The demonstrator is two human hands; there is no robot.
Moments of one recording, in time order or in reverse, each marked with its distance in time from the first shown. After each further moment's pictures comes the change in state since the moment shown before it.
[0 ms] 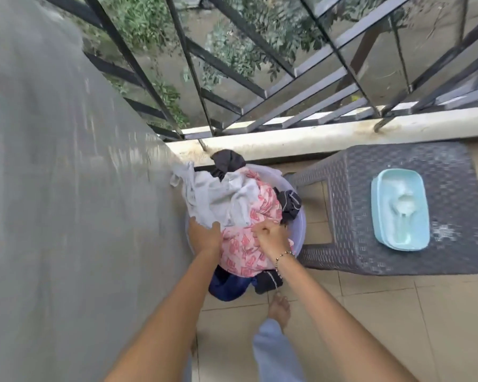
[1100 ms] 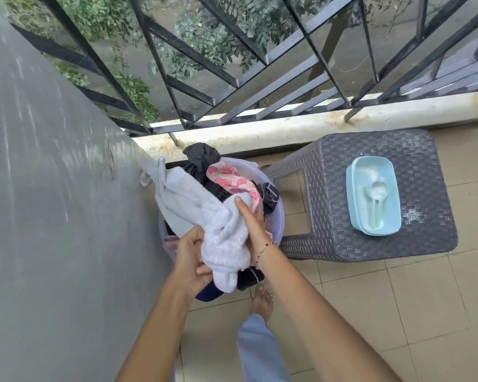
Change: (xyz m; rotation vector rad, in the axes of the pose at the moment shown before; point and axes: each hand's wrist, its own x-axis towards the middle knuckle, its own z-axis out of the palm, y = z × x) left_hand -0.060 0.013 -0.025 -0.703 -0.755 -0.476; right_hand -0.004 -0.016 -0.007 0.691 -0.043 0.238
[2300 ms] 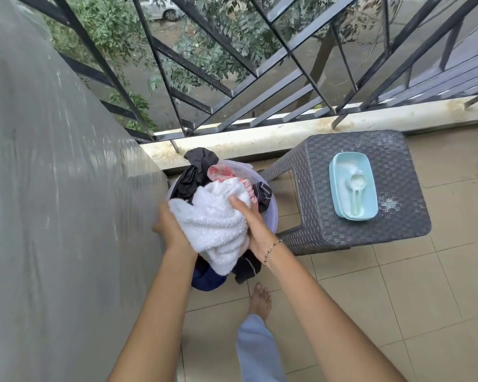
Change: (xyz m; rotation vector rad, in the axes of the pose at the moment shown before) left_hand -0.004 0.023 0.010 -0.011 0.636 0.382; right_hand -0.051 -0.001 -0.016 0.031 -0.358 -0.184
